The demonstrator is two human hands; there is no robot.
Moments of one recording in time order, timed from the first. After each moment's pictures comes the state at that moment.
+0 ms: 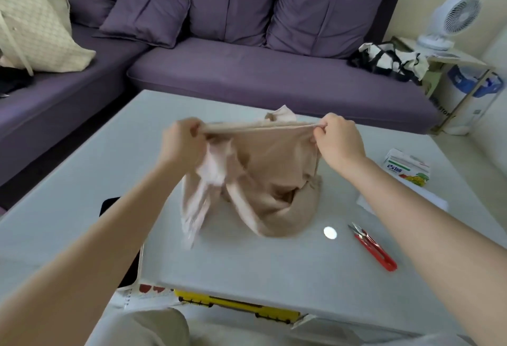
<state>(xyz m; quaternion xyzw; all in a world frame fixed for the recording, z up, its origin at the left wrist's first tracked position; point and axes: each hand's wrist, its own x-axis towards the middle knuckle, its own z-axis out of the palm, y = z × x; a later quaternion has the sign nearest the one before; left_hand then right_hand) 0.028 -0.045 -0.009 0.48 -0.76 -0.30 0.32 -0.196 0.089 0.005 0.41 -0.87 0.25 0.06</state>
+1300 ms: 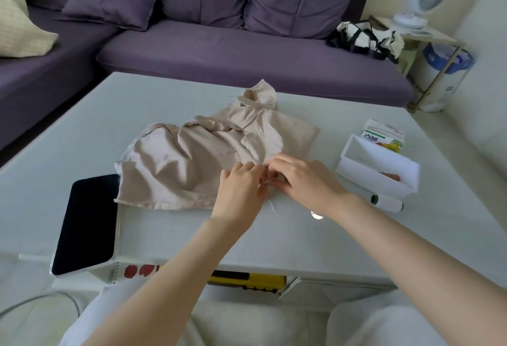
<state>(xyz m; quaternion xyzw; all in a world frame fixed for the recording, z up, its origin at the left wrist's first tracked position) -0.017 0.091 -0.087 0.30 -0.91 -0.18 0.21 -0.148 0.172 -0.058 0.69 -0.70 0.16 0.05</state>
